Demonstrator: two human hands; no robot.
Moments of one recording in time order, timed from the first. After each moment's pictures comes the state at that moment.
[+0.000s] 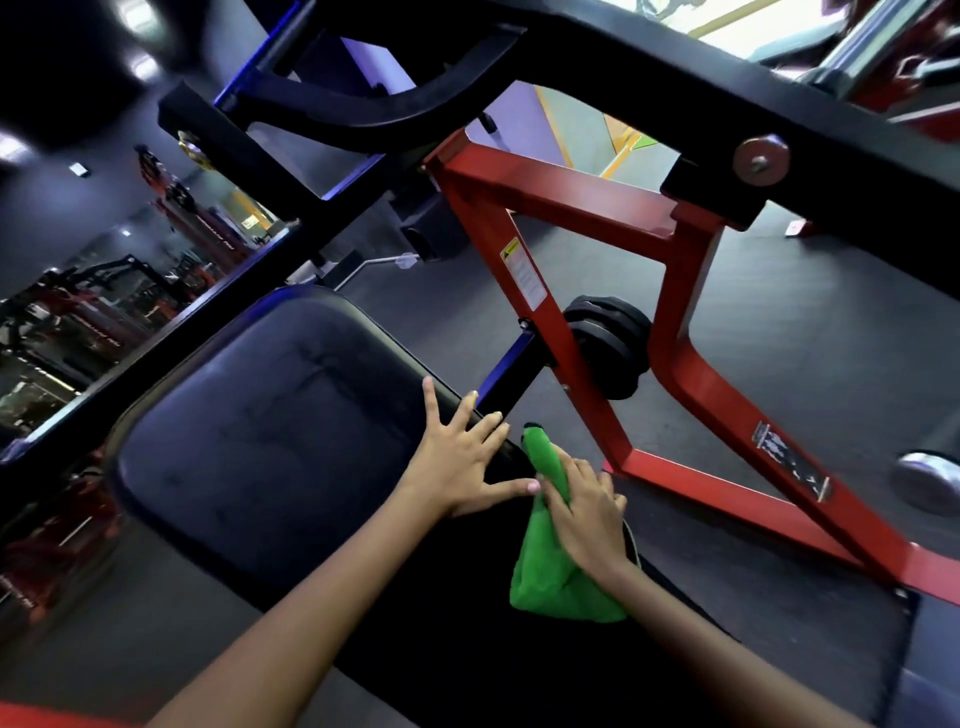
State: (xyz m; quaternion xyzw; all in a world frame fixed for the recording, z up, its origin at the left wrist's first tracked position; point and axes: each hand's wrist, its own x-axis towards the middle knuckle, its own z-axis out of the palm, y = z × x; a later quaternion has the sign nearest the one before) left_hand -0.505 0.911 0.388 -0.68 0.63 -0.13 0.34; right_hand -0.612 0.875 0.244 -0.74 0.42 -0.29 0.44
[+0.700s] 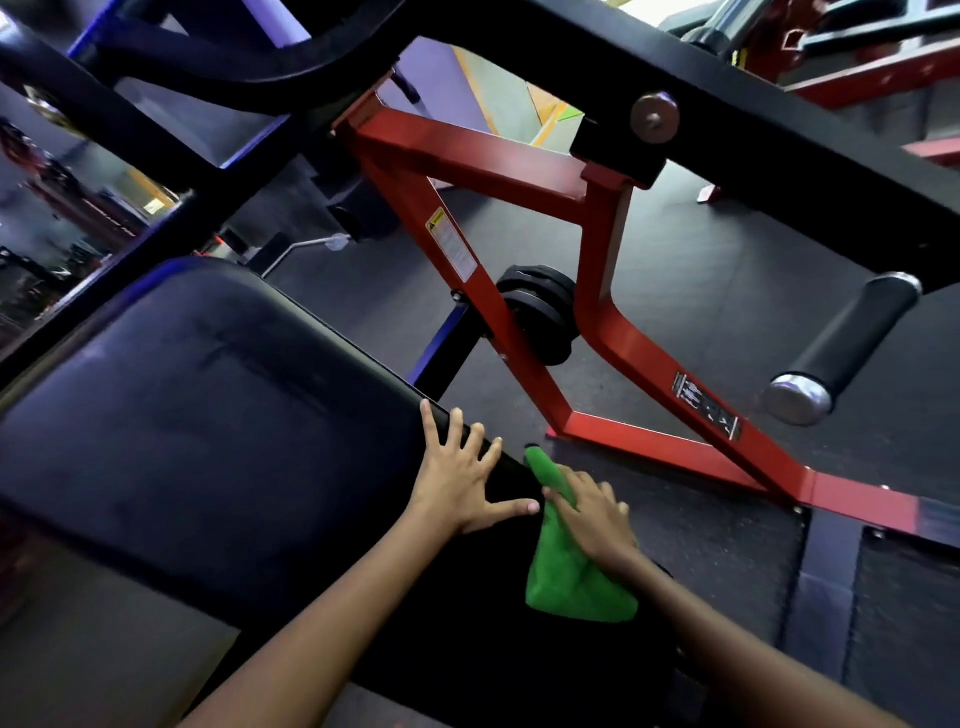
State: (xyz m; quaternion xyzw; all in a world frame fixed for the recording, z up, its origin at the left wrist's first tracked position) left_hand -0.559 0.919 0.318 -0.67 0.61 -0.11 0.40; right_hand -0.676 0.877 0.162 -0.72 0.48 -0.13 0.49
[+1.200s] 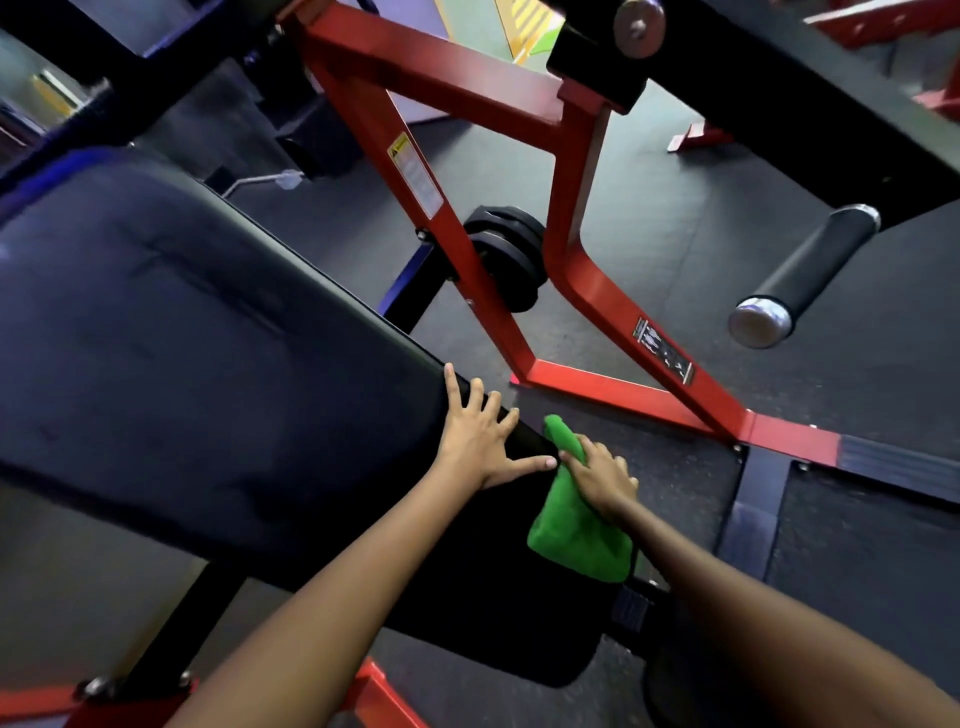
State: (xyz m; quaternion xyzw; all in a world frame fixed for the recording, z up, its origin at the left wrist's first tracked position) left_hand -0.590 0.921 0.258 -0.67 0.64 -0.07 0.37; right_hand -0.713 0.887 0.116 -0.65 0.55 -0.06 0.52
